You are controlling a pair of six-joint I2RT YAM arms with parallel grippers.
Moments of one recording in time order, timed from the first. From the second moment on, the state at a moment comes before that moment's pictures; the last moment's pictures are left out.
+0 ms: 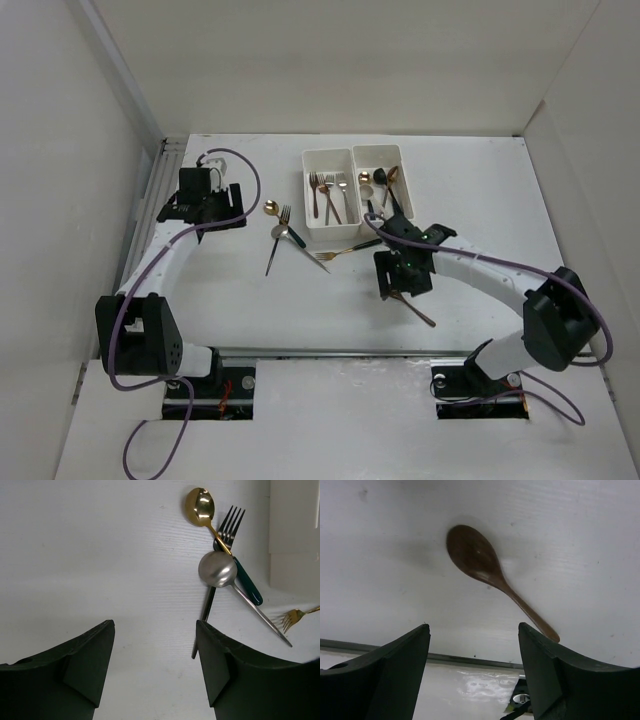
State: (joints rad) left arm -0.05 1.37 1.04 -0.48 0.10 -0.15; right arm 0.67 1.47 1.01 -0.87 0.08 0.55
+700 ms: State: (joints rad) left arm -0.03 1.33 1.04 -0.48 0.12 -0.16; right arm 0.64 1.72 1.03 -0.86 0.05 0.55
